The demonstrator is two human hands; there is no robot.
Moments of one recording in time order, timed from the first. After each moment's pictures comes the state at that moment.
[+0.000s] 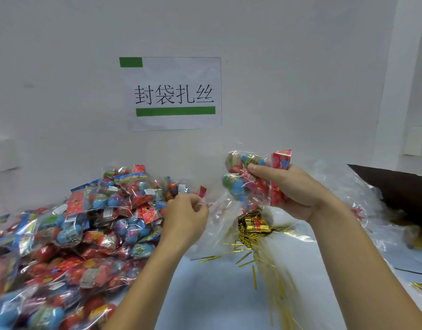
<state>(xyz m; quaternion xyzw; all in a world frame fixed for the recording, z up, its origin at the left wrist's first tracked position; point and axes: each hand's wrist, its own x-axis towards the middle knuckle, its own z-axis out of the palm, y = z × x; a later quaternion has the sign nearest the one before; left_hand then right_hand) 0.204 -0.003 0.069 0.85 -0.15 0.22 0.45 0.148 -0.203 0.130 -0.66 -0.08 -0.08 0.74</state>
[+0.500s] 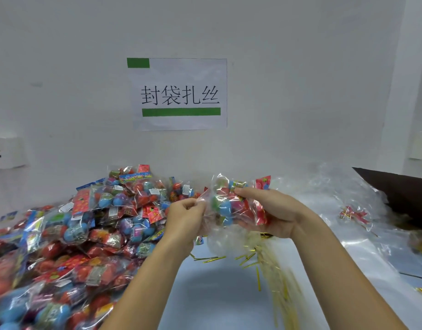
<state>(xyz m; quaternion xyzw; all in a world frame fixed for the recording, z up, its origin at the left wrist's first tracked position) 0.208 -0.002 0.063 0.69 -0.04 0.04 0.72 0.168 -0.178 0.101 -0.67 0.01 0.04 0.74</state>
